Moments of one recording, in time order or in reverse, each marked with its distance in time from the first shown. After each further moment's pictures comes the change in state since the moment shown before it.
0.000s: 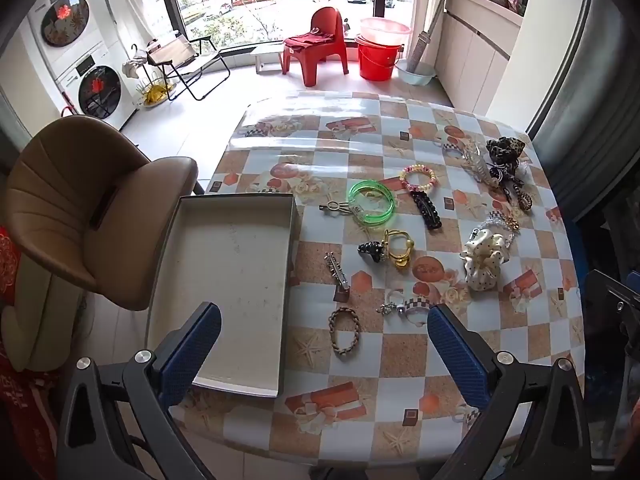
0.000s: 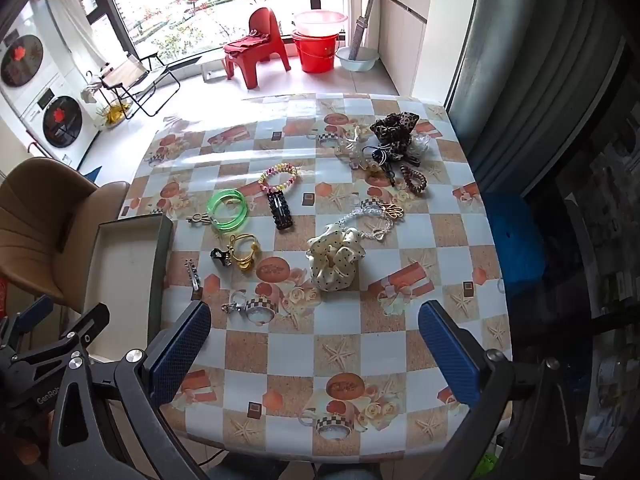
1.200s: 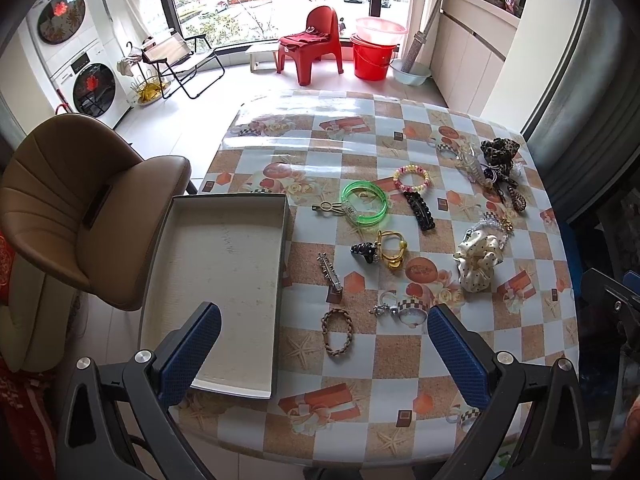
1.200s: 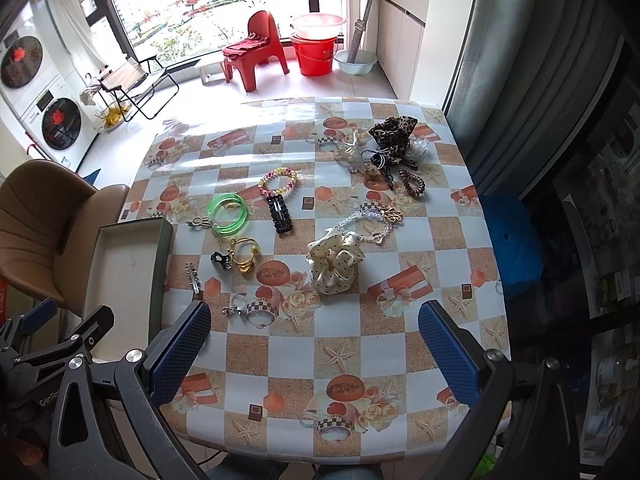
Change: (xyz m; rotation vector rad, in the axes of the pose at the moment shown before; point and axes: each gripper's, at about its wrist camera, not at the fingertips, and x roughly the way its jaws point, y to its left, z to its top) left arm -0.003 0.003 -0.001 -0.010 -0.008 -0.022; right arm -0.001 0.001 0.003 0.000 -0.007 -0.001
